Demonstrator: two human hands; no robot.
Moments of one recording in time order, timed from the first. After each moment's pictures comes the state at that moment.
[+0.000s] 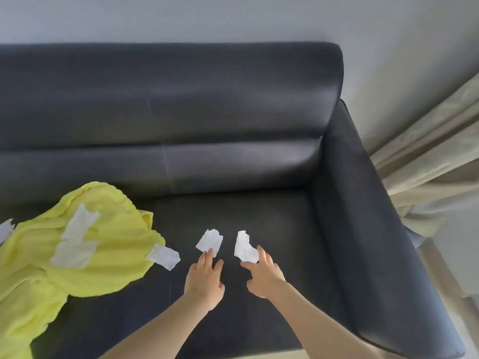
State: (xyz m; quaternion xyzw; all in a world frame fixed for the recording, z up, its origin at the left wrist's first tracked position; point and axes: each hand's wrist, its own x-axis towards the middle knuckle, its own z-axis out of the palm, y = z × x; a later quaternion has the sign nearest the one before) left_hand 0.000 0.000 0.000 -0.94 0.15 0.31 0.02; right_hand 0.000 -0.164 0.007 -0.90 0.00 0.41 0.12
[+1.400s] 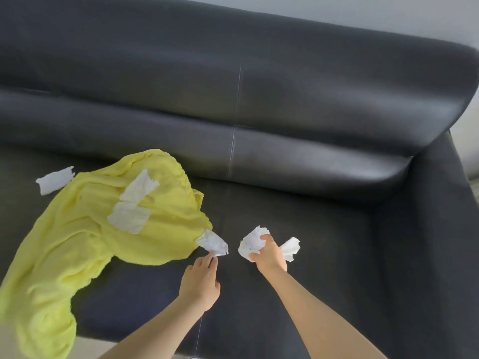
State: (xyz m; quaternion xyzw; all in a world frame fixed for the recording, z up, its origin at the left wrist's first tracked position) left_hand -0.012 0.113 -0.056 -0.96 0.01 0.28 -0.06; right_hand 0.061 -0.053 -0.060 -0.87 0.18 0.30 0.34
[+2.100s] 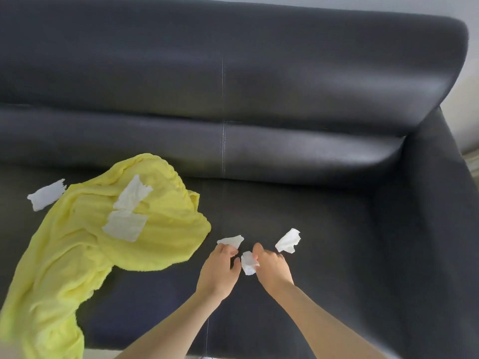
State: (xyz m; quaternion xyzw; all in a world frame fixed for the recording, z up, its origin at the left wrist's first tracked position) left_hand 0.007 0.087 -0.053 -0.93 -0.07 0.18 -0.31; right_hand 0.027 -0.061 -0.069 -0.96 -0.07 0.24 0.11
